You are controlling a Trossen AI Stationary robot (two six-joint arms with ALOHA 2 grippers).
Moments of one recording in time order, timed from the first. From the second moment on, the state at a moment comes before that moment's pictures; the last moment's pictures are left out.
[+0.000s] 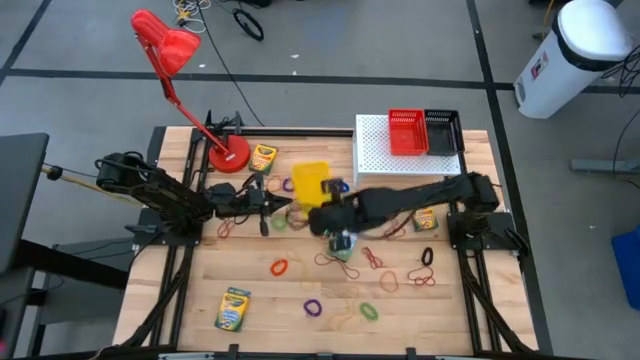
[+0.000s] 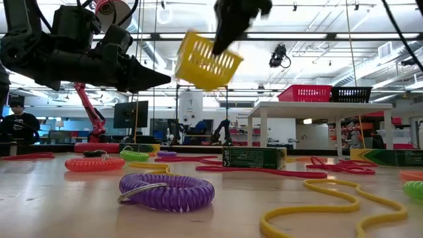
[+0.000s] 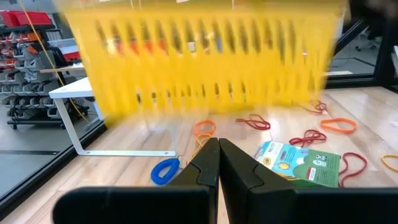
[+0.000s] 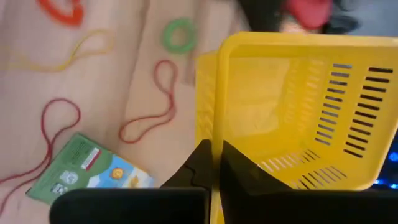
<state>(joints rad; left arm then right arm) 0.04 1.41 0.16 1.25 -0.16 0.14 0.18 1.94 1.87 -1.06 0.45 -0.18</state>
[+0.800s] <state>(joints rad) 0.04 1.41 0.16 1.25 -0.16 0.14 -0.25 1.91 1.95 -1.48 0.35 -0.33</state>
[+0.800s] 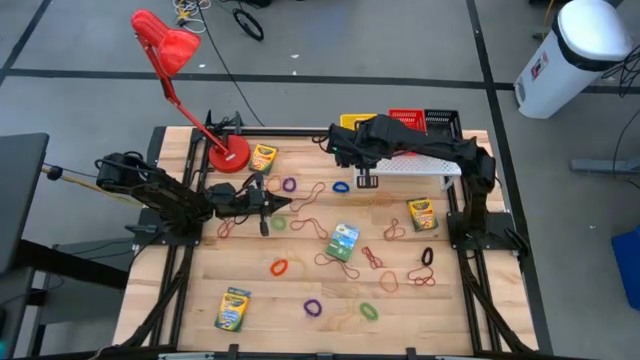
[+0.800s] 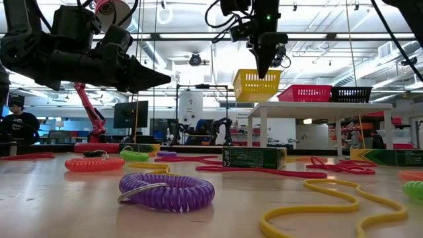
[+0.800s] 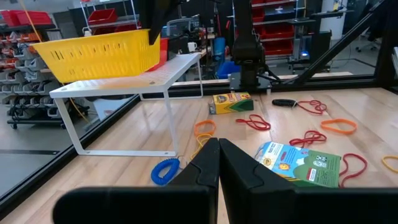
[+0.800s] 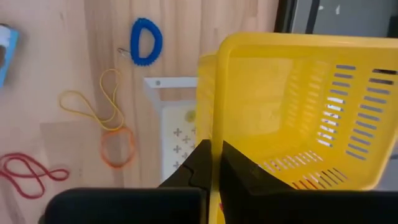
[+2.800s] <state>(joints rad) 0.04 1.41 0.16 1.25 -0.16 0.13 -0.37 1.92 1.90 -1.50 0.29 -0.36</state>
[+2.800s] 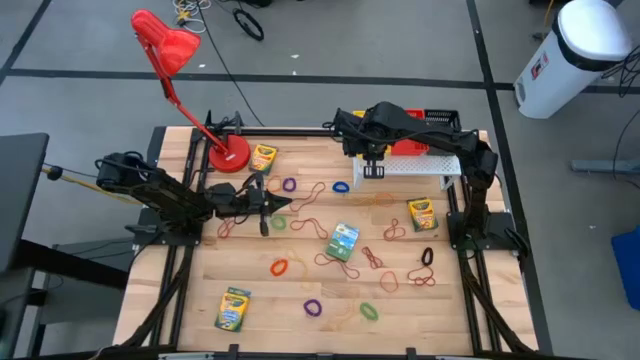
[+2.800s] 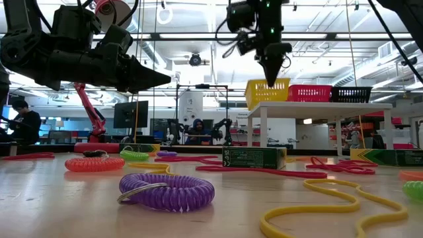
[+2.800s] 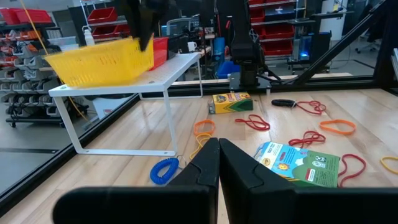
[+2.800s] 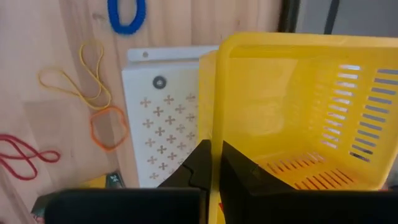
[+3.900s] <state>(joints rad) 0.04 1.41 0.16 1.24 -0.16 0.13 -0.37 1.92 1.88 -1.50 0.37 -0.36</state>
